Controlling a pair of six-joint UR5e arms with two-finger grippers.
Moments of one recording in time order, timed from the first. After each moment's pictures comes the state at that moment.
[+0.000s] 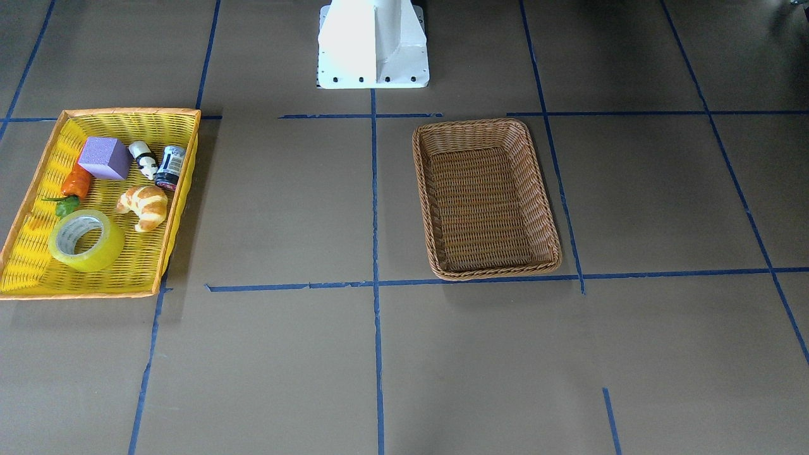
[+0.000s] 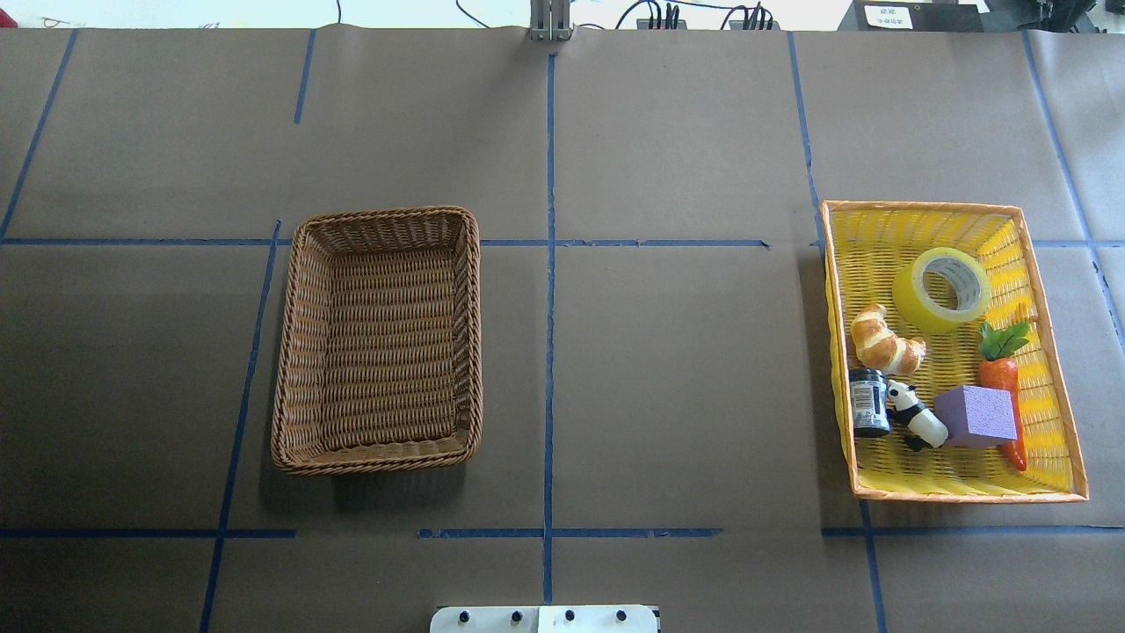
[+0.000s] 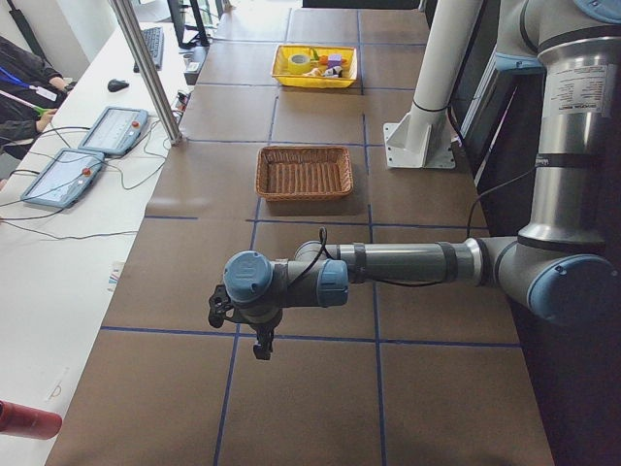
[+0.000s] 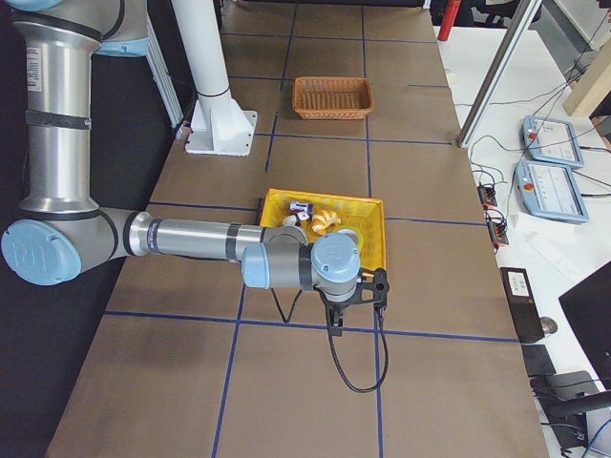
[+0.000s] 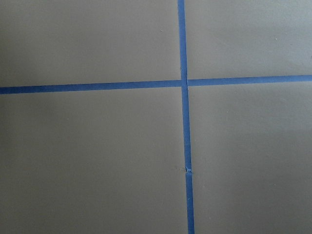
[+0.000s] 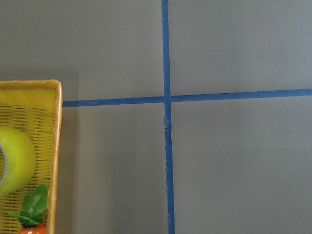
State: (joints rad) left arm -1.61 -1.57 -1.54 -1.56 -2.43 0.11; right arm 1.63 -1.66 1.63 -1.46 2.46 0.06
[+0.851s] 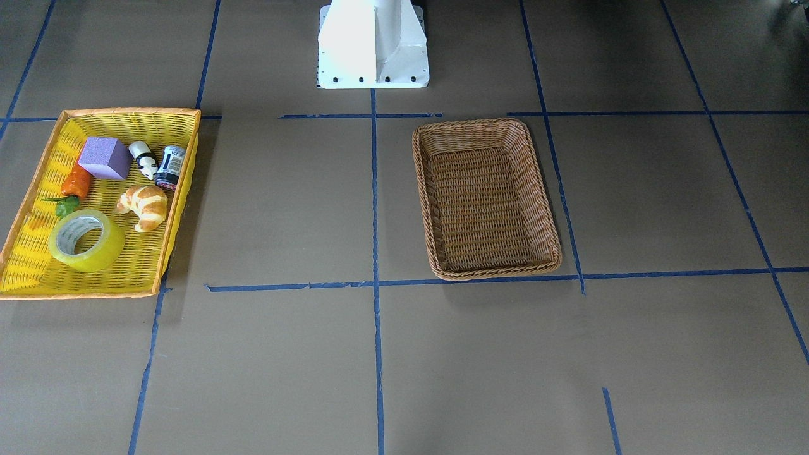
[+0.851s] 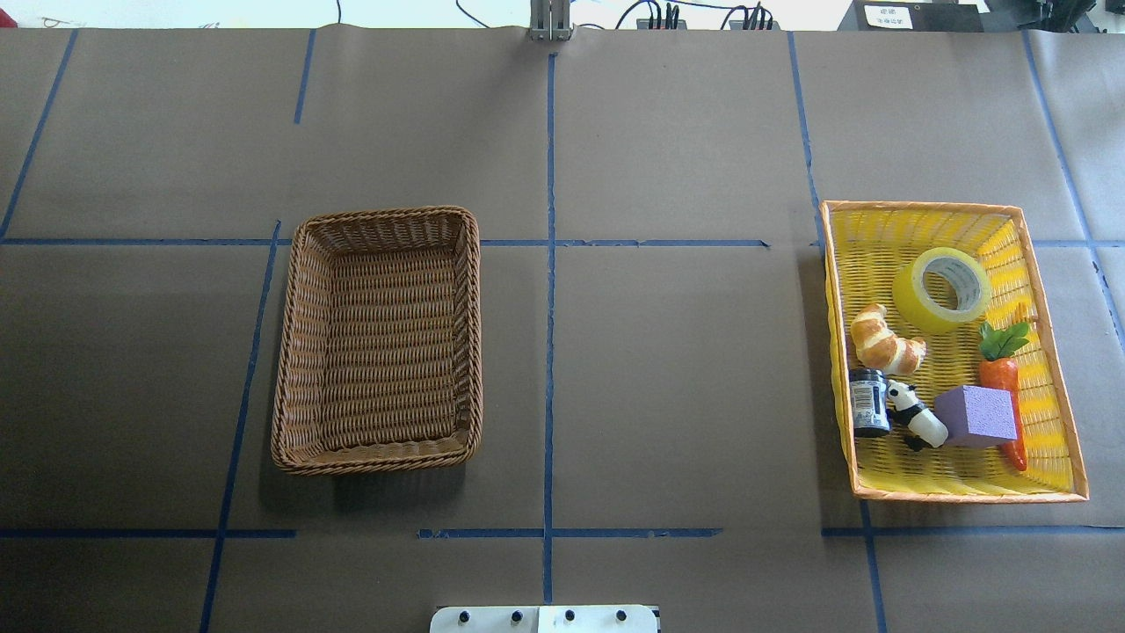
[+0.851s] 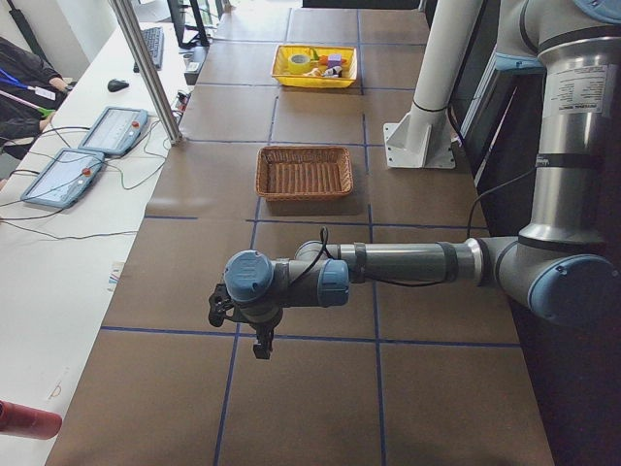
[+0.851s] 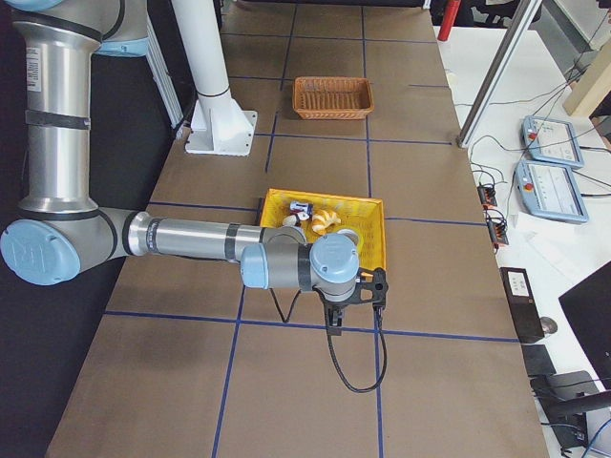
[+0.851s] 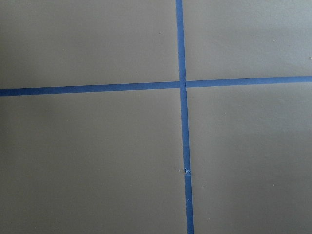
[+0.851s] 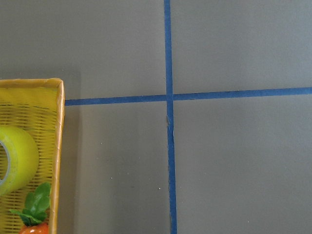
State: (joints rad) left arm -1.61 -1.56 -1.54 -1.57 -2.43 0.11; right arm 1.63 -1.66 1.64 -1.46 2.46 0.06
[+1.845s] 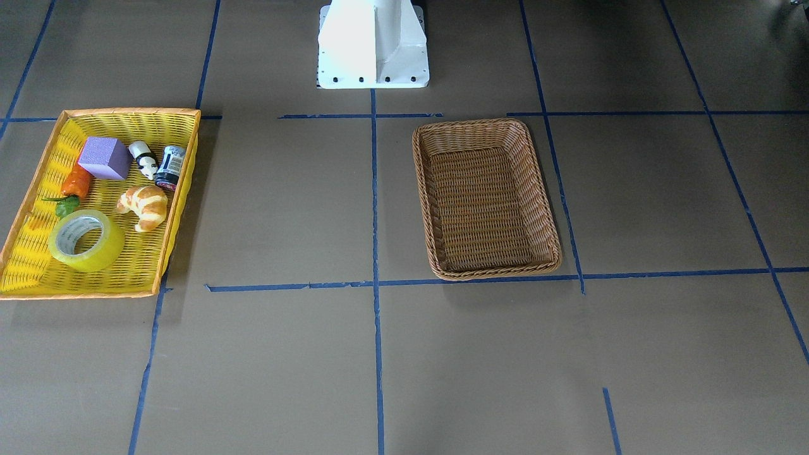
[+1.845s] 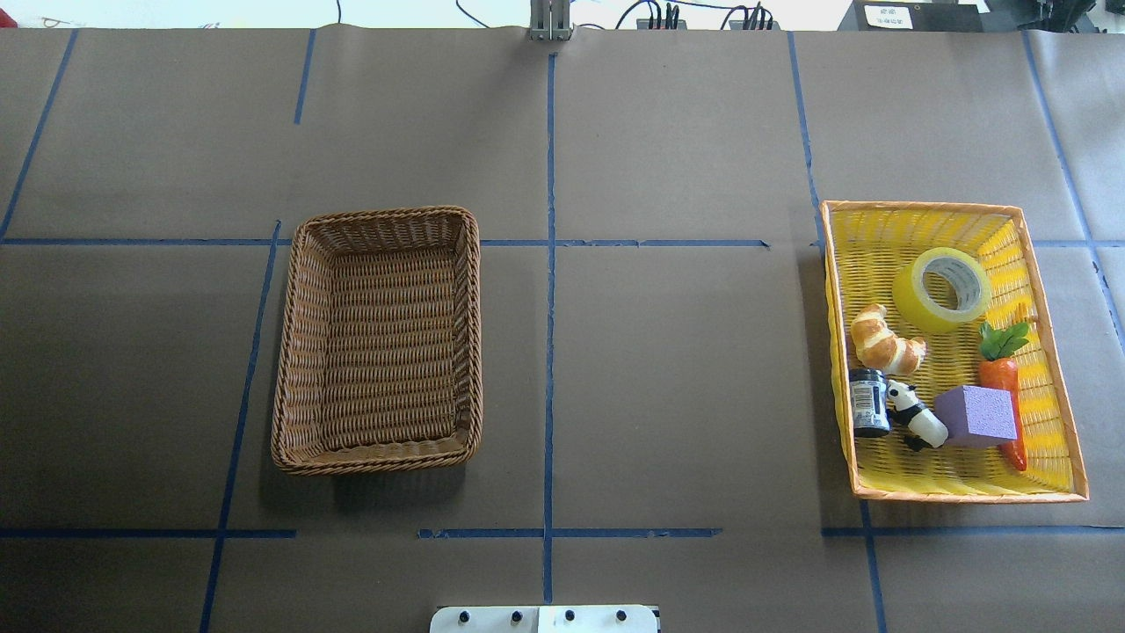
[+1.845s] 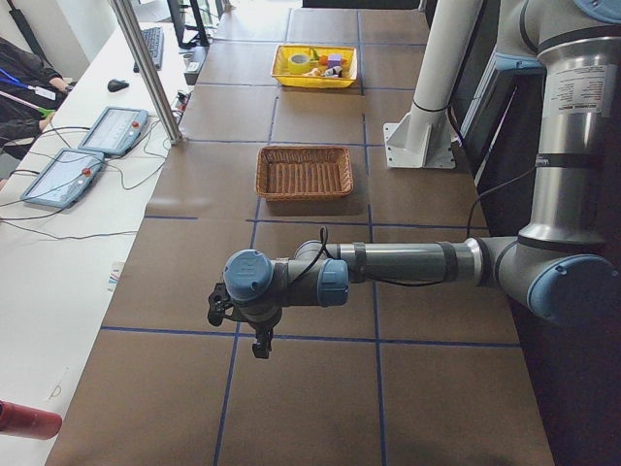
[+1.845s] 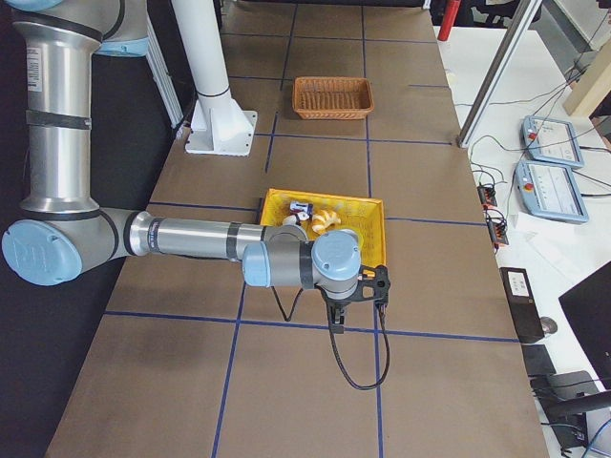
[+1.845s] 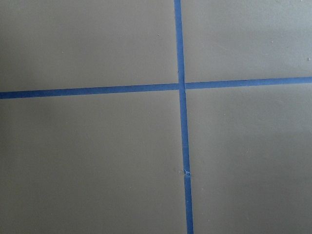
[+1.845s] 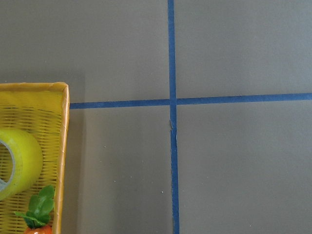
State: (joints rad) left arm -1.61 -1.57 -1.54 -1.57 -2.43 0.11; right arm 1.63 -1.65 1.64 -1.46 2.46 0.07
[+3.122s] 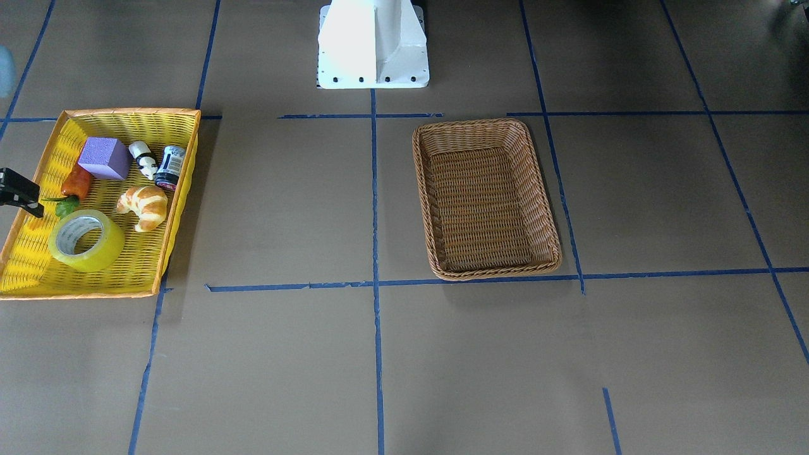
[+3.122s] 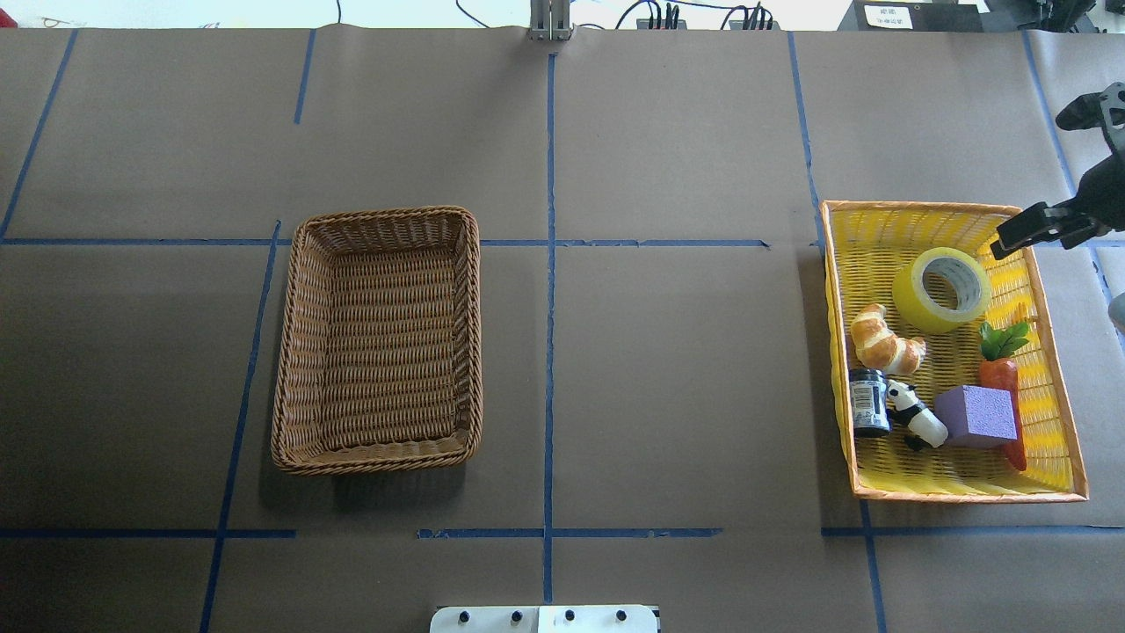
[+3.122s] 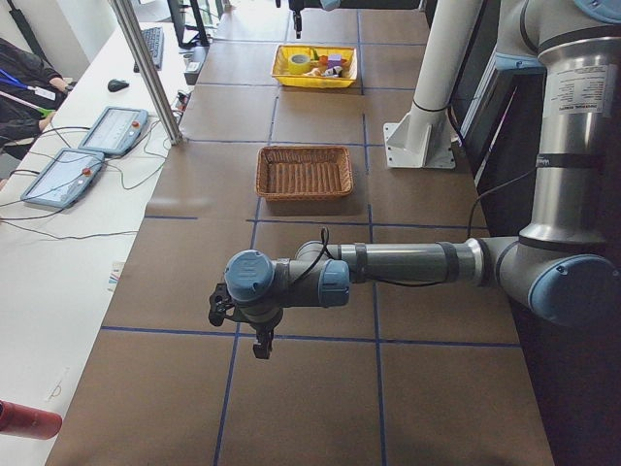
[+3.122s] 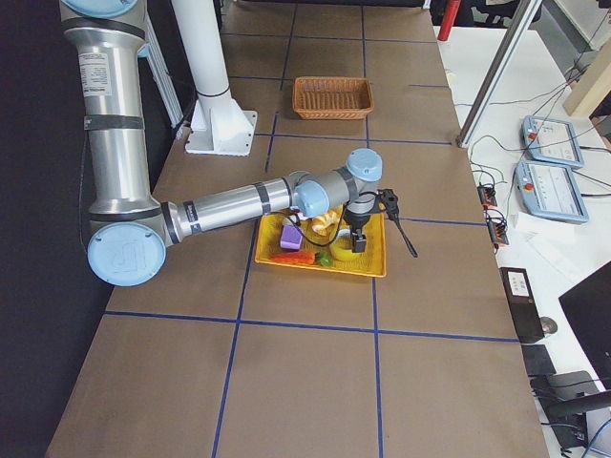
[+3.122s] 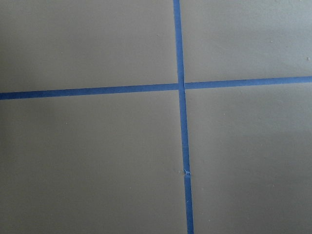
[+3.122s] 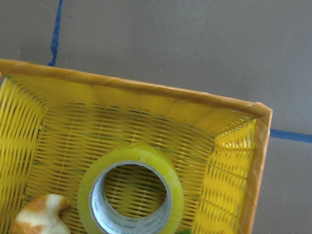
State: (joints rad) left arm -1.61 -1.56 -1.55 -1.58 -2.43 0.11; right arm 1.14 -1.51 1.76 -1.37 2.26 0.49
